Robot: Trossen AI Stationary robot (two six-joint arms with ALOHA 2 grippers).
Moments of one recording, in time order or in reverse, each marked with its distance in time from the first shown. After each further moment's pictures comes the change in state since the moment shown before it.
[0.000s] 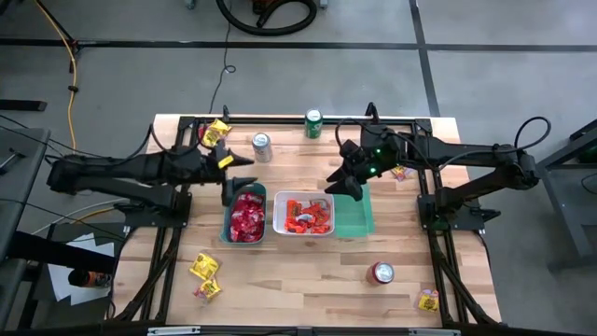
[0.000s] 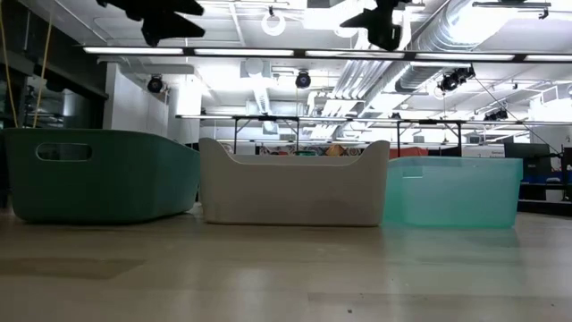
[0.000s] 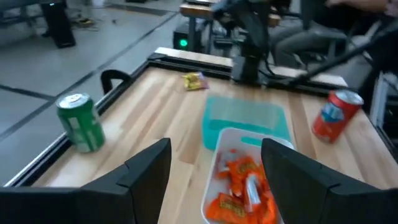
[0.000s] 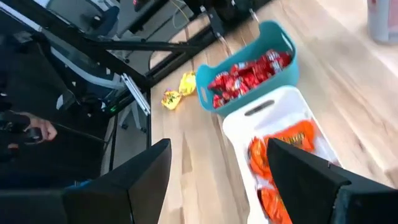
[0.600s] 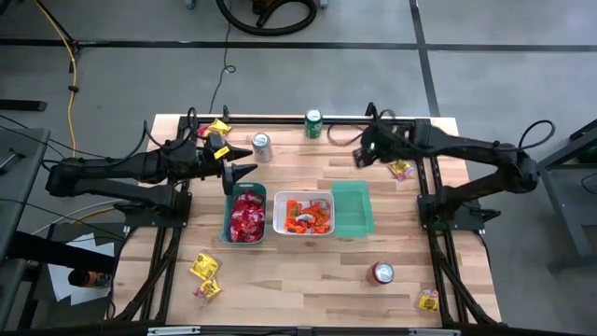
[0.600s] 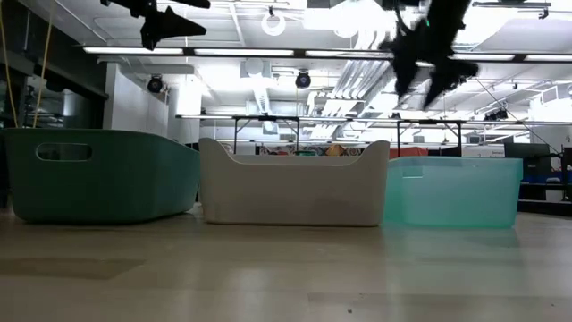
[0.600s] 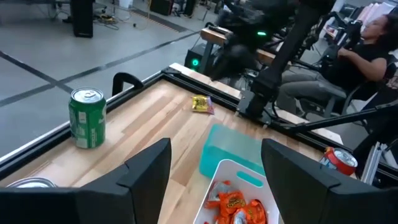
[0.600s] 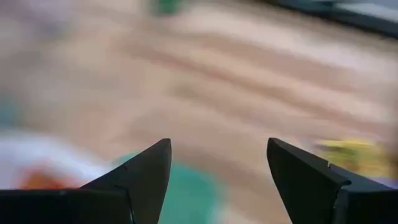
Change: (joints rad) left arm 0.065 -0.016 -0.002 0.071 -0.015 -0.209; right arm -0.182 0.004 0.000 -0.616 0.674 0.324
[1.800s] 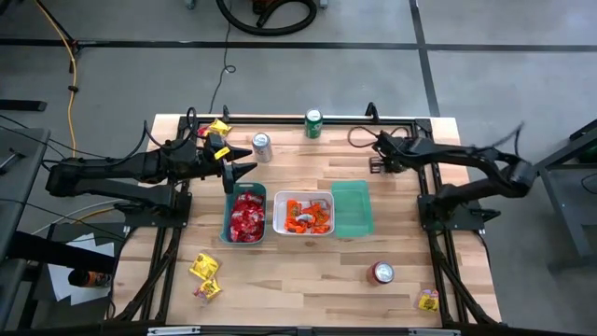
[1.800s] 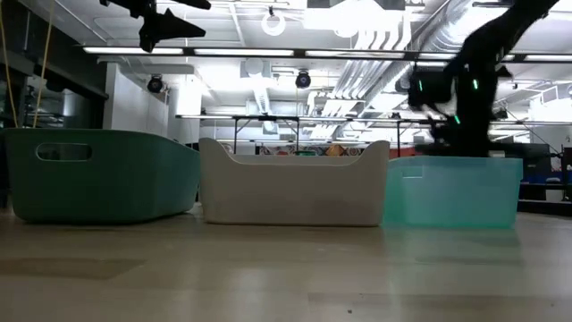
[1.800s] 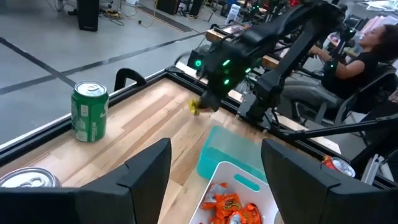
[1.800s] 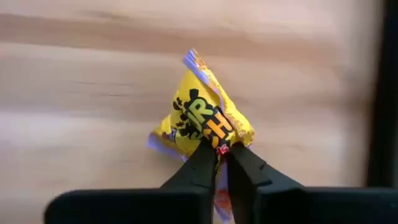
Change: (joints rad) left arm 0.000 0.000 0.000 -0.003 -0.018 -0.062; right arm -0.327 0.013 -0.553 0.384 -0.073 -0.062
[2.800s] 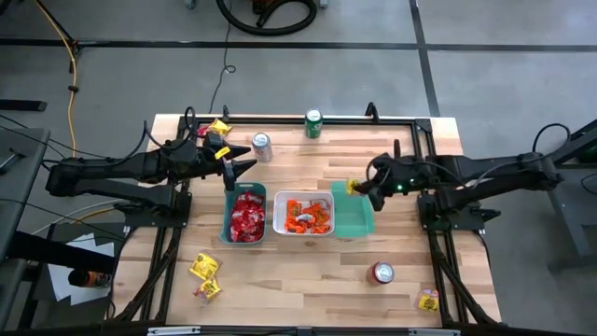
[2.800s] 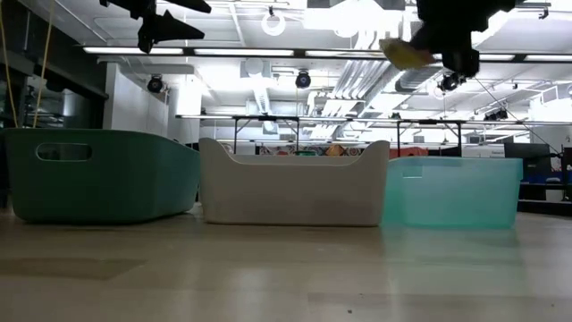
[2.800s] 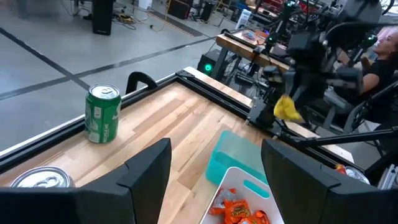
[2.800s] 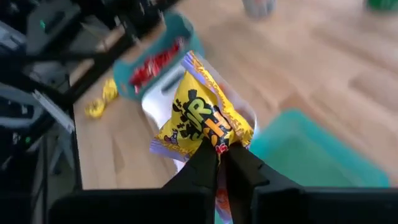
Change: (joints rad) left arm -0.001 0.000 0.000 0.000 -0.051 -0.008; right arm 0.684 -0.365 0.205 0.148 -0.132 -0.064
